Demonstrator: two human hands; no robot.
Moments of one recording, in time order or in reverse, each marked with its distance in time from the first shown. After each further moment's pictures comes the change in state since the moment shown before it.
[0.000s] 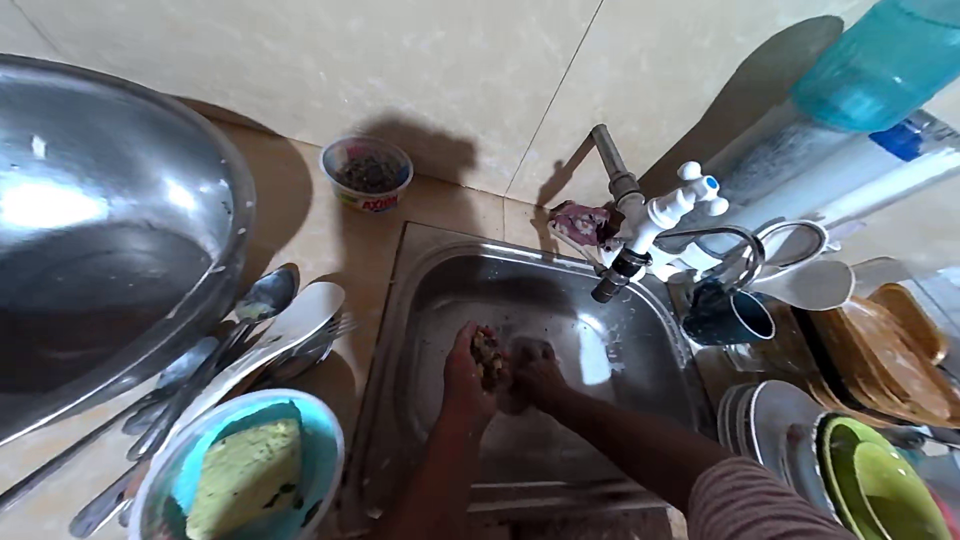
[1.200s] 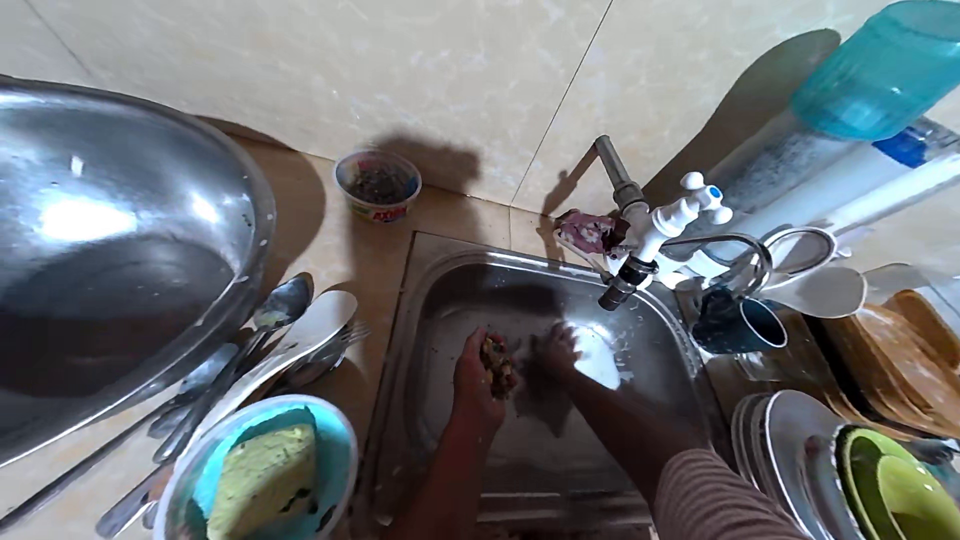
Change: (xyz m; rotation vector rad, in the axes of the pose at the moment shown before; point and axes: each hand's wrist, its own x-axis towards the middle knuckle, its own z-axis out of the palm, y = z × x) left_hand 0.001 0.001 0.000 -0.011 -0.013 -0.018; right_hand 0.044 0.028 -0.013 0.547 0.326 0.632
